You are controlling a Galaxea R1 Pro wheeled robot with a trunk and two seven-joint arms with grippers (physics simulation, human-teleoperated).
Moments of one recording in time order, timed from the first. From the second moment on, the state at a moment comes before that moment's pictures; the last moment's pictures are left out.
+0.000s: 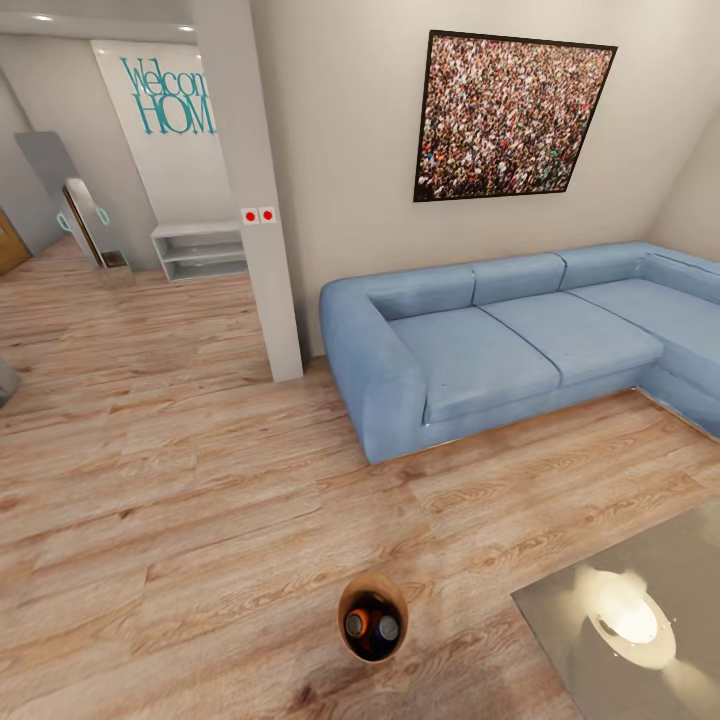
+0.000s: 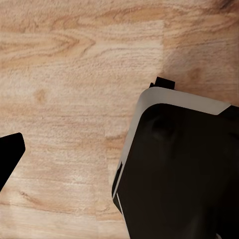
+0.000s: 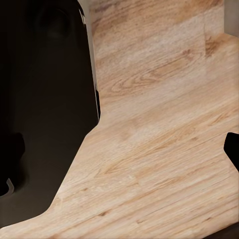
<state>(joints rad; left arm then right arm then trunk) -0.23 0.09 -0.79 -0.25 1.03 -0.05 0.33 -0.28 0.03 -0.11 0.04 0.03 0.12 -0.29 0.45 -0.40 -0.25</state>
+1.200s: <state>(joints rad) -0.23 0.09 -0.79 -0.25 1.03 -0.05 0.33 -0.28 0.03 -0.11 0.04 0.03 0.12 -0.29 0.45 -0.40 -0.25</state>
